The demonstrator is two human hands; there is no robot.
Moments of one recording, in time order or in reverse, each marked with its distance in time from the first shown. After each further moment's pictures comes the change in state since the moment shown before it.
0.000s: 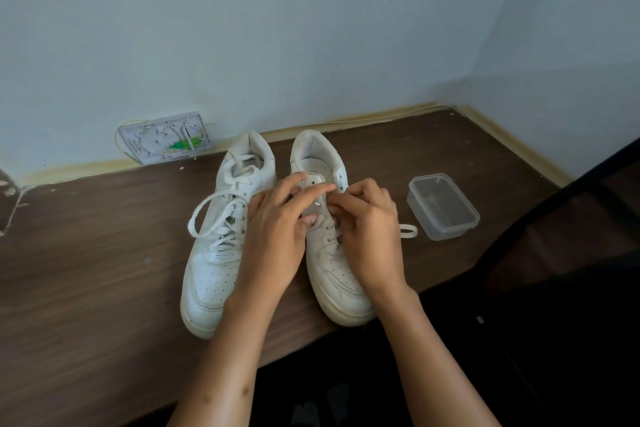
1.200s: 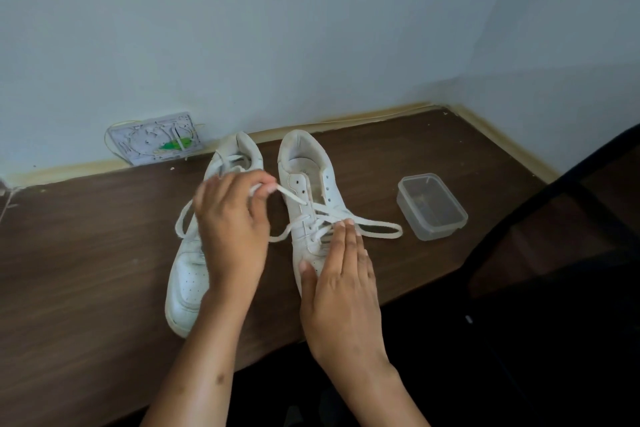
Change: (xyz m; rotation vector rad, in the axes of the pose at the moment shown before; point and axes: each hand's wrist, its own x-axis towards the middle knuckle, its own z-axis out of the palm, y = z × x) left_hand 0.006 0.000 -0.016 0.124 0.436 -0.017; right_hand -0.069 -0.034 -0.005 -0.206 -0.304 0.235
